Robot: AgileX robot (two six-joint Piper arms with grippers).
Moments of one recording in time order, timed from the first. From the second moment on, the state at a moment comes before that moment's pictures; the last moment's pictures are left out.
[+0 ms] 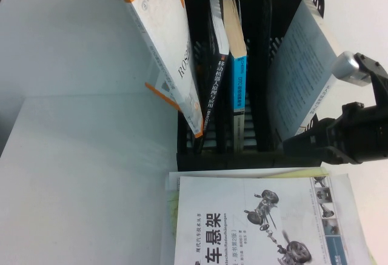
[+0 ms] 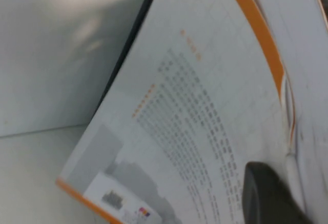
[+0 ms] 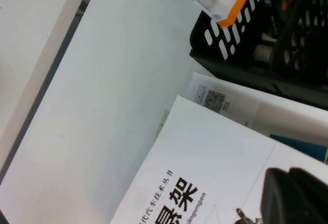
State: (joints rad) right arm 0.21 1.48 -0.92 1.15 0.78 -0.86; left arm -0.29 1.88 -2.15 -0.34 1.00 -0.18
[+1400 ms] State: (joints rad) right arm 0.21 1.48 -0.92 1.11 0.76 -0.86; left arm -0.68 1.77 -2.43 0.20 1.26 -0.25
